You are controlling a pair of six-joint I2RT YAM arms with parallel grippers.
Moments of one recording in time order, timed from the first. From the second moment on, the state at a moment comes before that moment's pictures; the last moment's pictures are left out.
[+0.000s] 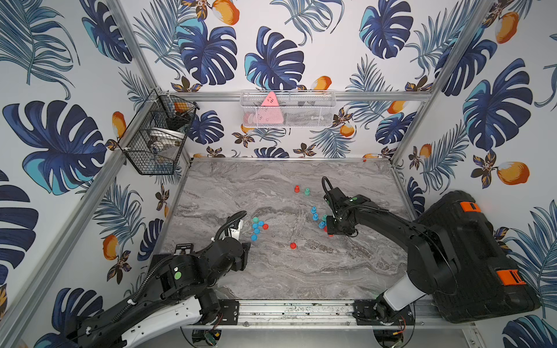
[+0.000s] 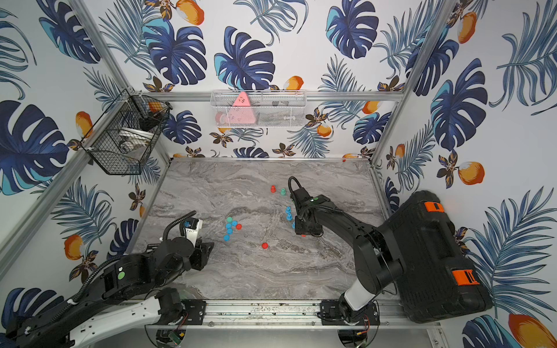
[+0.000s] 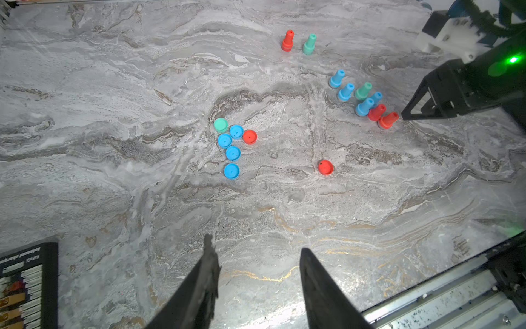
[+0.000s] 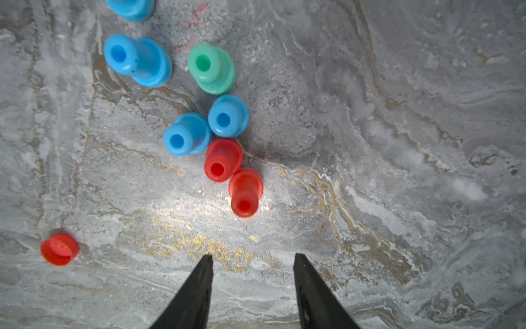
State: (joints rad) left arm -0.95 0.63 0.82 -0.99 -0.47 -0.60; right arm 0.51 1.64 1.15 -0.91 0.12 0.51
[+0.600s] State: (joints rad) left arm -0.98 0.60 0.79 -0.93 -0.45 -0.57; right arm 0.50 1.75 1.20 -0.89 0.11 0.49
